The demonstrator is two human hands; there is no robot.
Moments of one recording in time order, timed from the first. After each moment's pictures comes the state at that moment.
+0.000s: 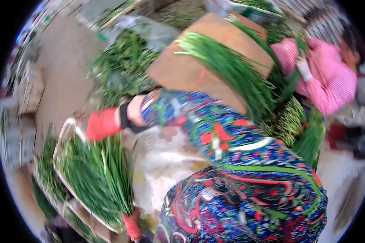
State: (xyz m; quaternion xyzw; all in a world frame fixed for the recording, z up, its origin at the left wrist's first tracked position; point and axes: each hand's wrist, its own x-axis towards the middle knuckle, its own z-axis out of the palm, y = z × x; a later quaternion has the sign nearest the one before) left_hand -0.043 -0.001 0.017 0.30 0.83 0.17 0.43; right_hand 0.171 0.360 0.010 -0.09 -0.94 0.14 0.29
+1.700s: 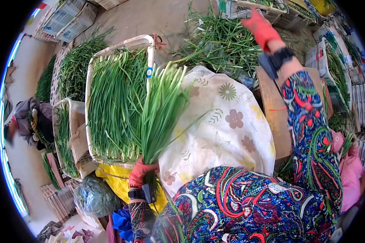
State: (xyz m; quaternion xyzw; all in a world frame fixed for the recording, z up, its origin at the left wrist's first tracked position) left_hand -0.025 -0.017 0.002 0.09 0.65 0.38 0.65; right_hand 0.263 0.509 0.064 -0.56 -0.79 0.11 0.23
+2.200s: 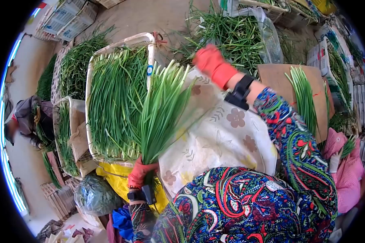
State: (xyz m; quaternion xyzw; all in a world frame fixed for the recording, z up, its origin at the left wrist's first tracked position) left_hand -0.023 -0.019 0.008 0.13 0.69 0.36 0.61; right_hand 0.157 0.391 -0.054 -0.18 -0.94 -0.13 0.26
